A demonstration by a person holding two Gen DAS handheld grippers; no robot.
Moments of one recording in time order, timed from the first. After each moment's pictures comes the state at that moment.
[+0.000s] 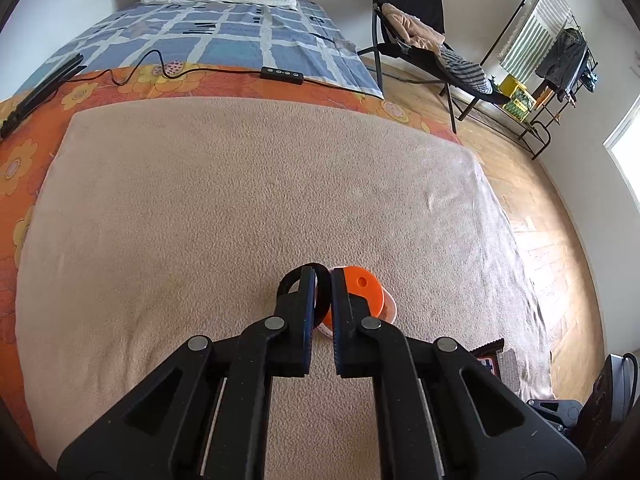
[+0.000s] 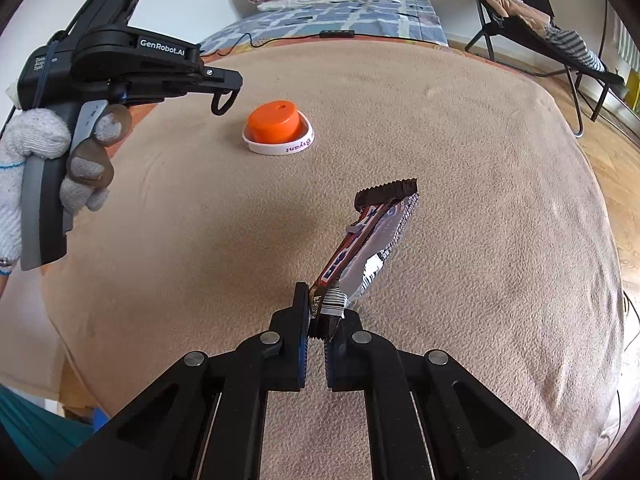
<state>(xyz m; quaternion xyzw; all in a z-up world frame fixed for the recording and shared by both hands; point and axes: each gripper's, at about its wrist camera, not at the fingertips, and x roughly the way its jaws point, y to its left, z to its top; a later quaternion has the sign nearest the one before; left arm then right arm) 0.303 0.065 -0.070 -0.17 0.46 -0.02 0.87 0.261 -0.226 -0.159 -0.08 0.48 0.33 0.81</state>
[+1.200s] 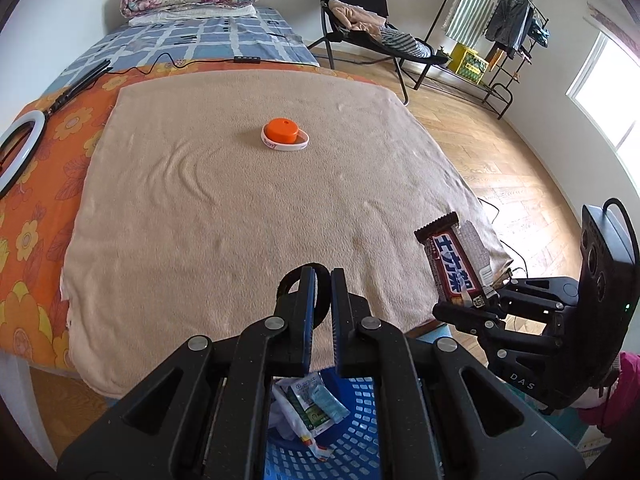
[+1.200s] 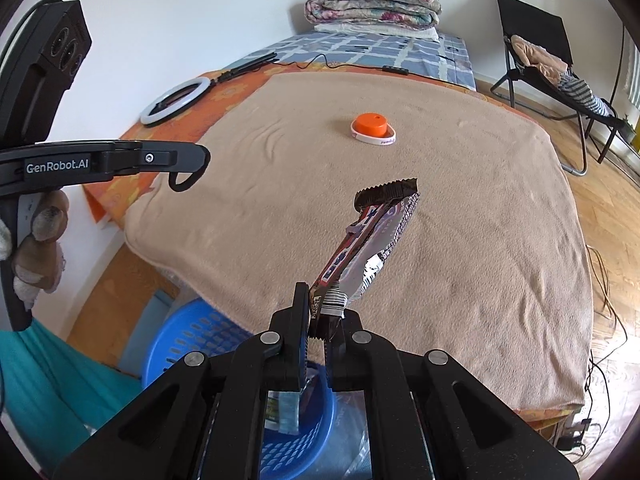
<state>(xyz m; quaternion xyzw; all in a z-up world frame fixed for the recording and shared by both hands) 0.050 -0.002 -0.013 -0.11 0.46 -0.07 0.88 0.113 -0.252 -0.101 -0.12 0.42 0.38 0.81</state>
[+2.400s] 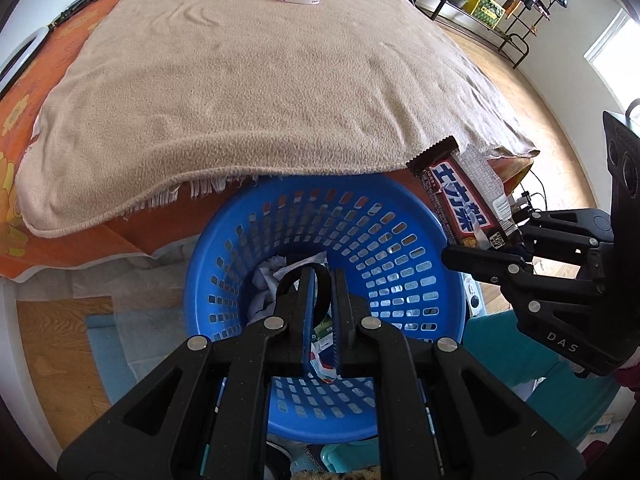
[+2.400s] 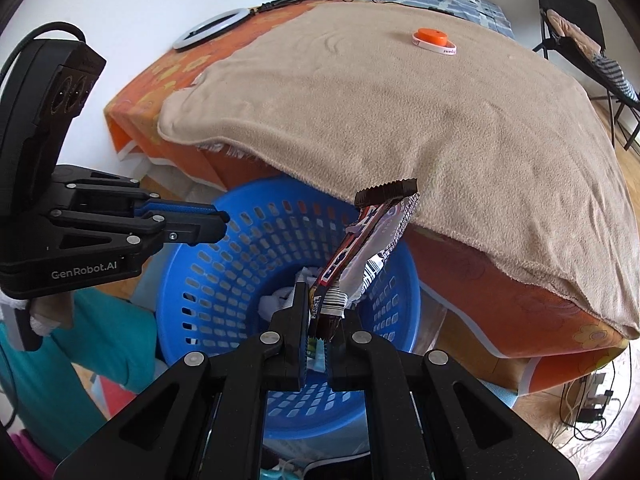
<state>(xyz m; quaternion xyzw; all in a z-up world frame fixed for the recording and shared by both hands) -0.039 -0.023 -0.122 -0.10 0.56 -0.06 0.82 0.033 -0.245 -0.169 -0.15 0.48 0.41 0.76</state>
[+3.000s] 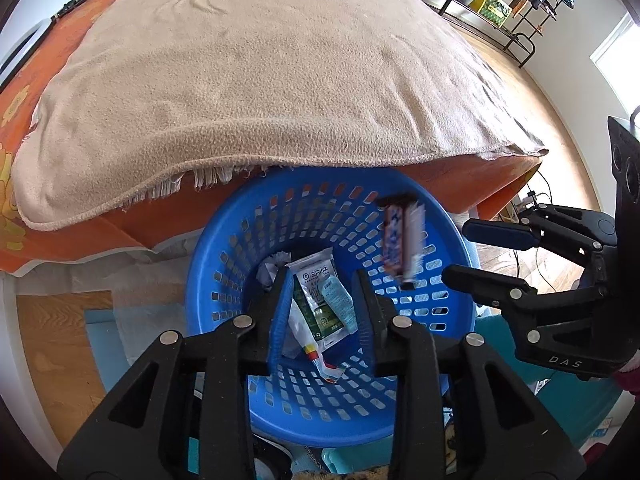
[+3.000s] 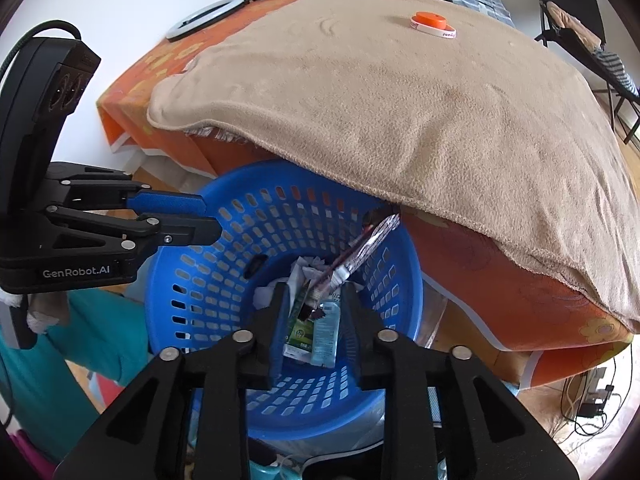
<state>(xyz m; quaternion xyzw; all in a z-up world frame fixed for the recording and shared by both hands) -0.037 -0.020 -0.132 -0.11 0.56 -0.05 0.82 0.033 -0.242 -0.181 -0.16 0.50 0.40 0.75</state>
